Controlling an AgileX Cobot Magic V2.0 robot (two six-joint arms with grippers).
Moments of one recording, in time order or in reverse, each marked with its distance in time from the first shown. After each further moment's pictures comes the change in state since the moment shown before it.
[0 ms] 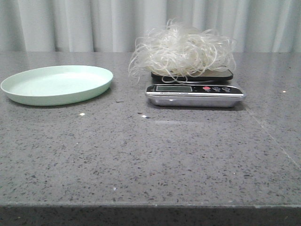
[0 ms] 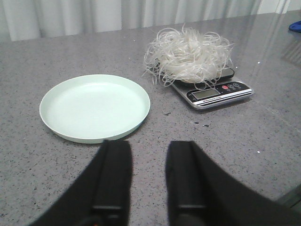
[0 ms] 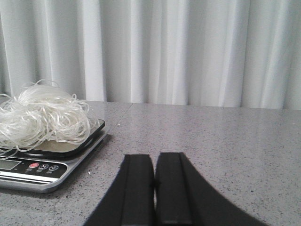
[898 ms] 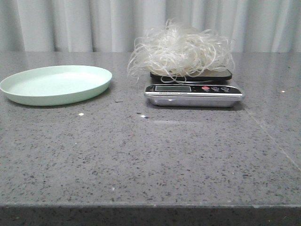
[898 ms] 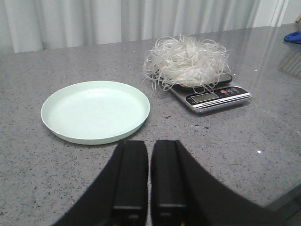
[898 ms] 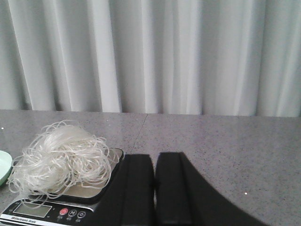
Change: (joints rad) left arm 0.000 -0.120 0.082 0.000 -0.022 0.006; right arm 0.000 0.303 -0.451 0.051 0.262 0.004
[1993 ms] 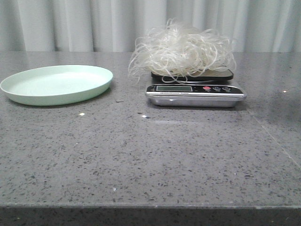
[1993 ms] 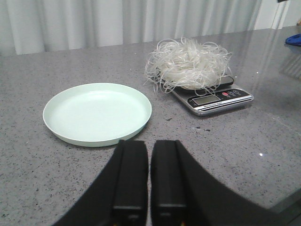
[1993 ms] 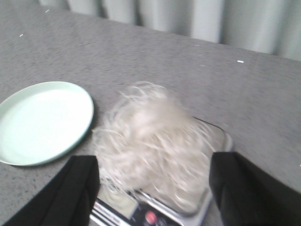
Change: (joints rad) left arm 0.000 -0.002 0.001 0.000 -0.011 0.000; right arm 0.317 0.841 -0.658 0.007 0.267 -0.022
